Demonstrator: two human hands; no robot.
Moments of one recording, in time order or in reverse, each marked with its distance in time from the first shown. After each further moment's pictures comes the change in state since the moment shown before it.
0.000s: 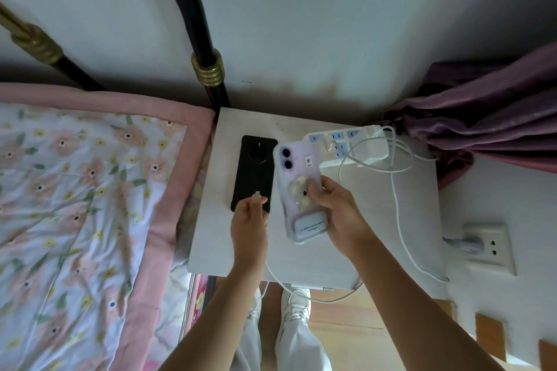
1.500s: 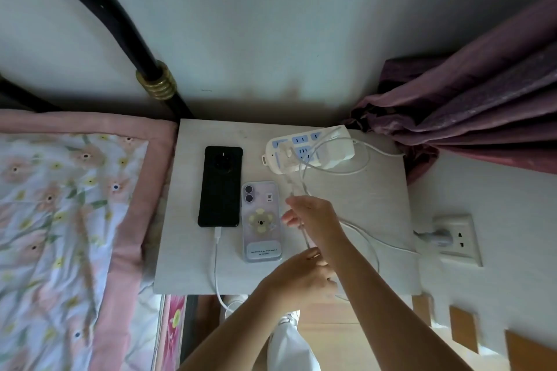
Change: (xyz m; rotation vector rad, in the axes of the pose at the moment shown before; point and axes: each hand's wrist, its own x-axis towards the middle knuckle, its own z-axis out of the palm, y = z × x) left_hand -0.038 -0.046 0.074 1.366 -1.116 1.409; right_hand 0.001 -0.002 -0.034 -0.495 0.282 0.097
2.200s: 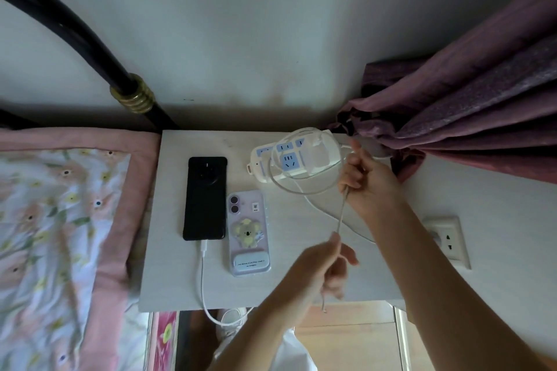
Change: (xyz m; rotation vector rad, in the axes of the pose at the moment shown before) left_hand 0.032 0.024 -0.067 -1.903 0.322 -0.673; right_hand 0.023 -0.053 -0.094 1.269 0.058 0.099
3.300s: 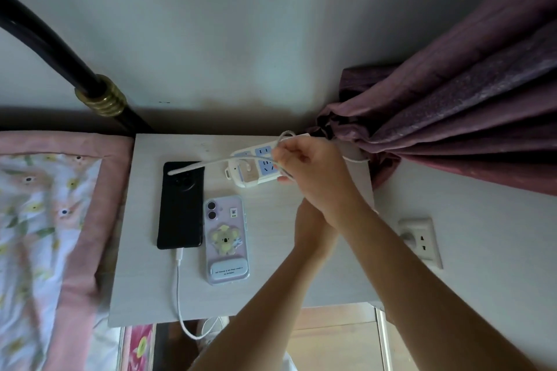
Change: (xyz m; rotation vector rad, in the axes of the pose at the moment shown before) left_hand 0.080 0.030 0.031 0.514 0.515 0.233; right_hand -0.042 0.016 0.051 -1.183 -0.287 -0.531
